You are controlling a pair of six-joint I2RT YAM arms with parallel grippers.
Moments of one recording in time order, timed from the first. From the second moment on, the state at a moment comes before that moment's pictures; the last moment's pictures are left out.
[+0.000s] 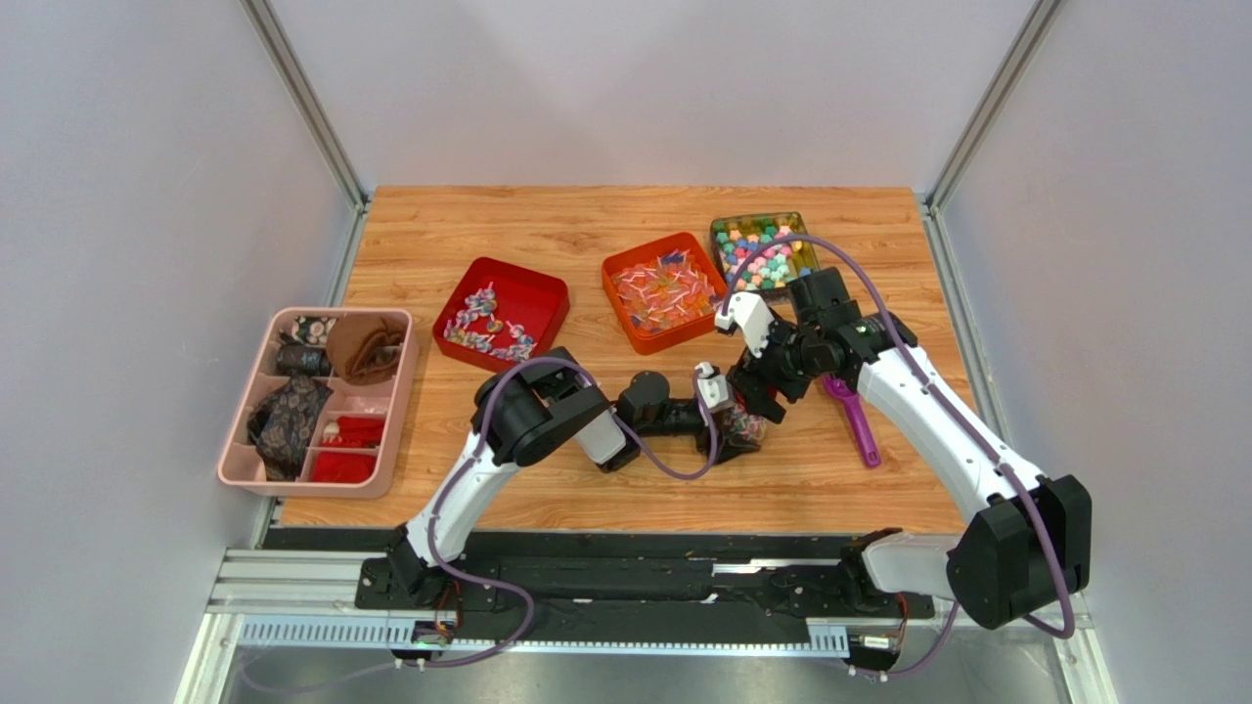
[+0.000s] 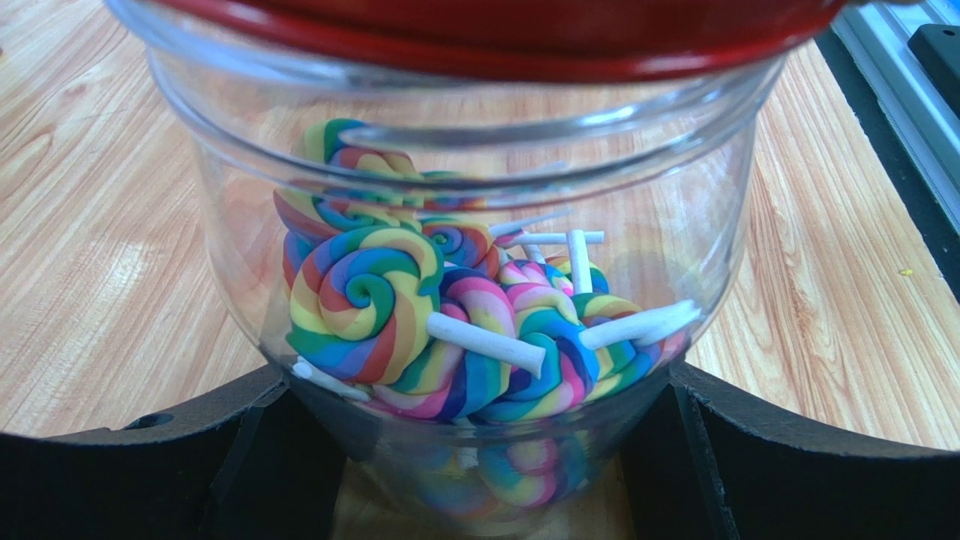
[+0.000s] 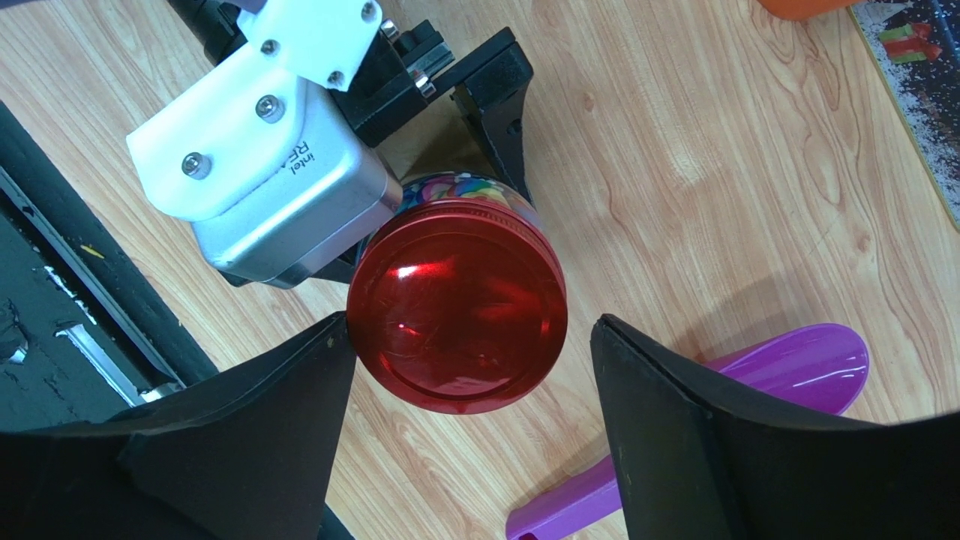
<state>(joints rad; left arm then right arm) -0.93 2.35 1.00 1.29 0.56 0.01 0.37 1.28 1.06 -0.84 -0.34 -0.62</state>
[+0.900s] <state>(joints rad) -0.93 2.35 1.00 1.28 0.56 0.01 0.40 1.24 1.06 -0.81 -0.32 -0.62</state>
